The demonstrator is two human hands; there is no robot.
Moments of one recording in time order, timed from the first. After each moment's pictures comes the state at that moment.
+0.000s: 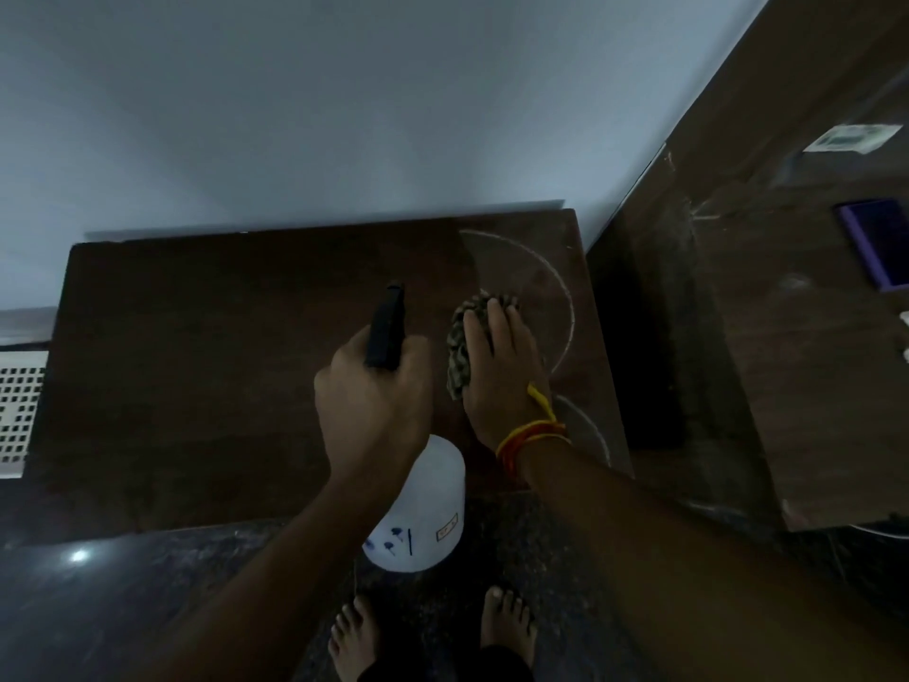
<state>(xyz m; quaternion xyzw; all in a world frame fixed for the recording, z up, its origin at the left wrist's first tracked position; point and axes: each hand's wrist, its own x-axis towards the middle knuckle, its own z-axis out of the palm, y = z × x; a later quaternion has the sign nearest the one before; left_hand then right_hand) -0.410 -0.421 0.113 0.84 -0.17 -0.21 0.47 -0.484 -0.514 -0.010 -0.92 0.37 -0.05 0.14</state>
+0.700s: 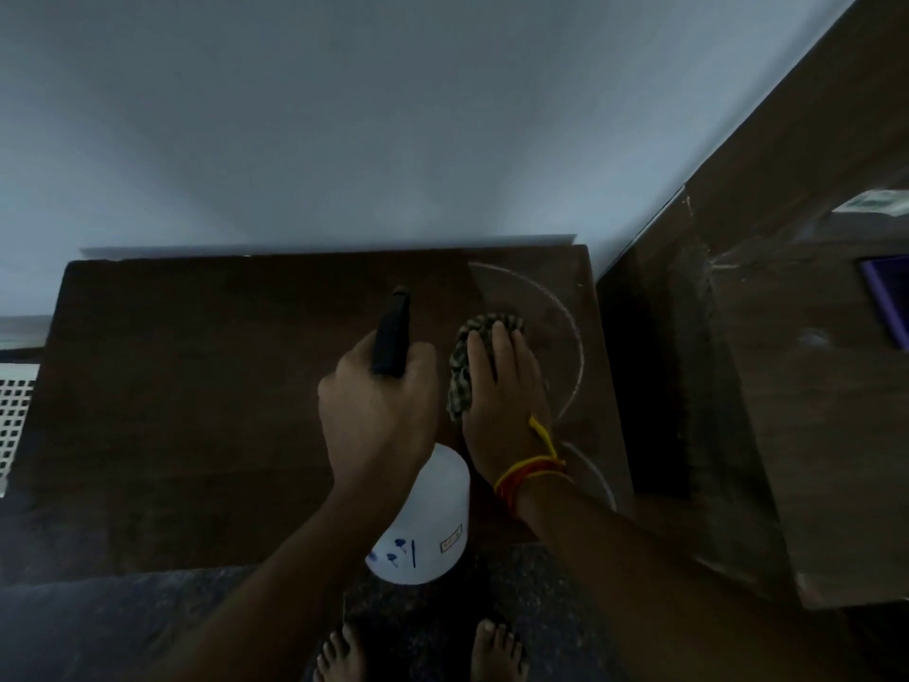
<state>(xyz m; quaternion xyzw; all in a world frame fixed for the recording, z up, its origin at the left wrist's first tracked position) -0.391 -0.446 0.114 0.84 -0.16 -0.21 0.48 -0.470 -0.527 -0.014 -0.92 0.37 -0.07 0.14</state>
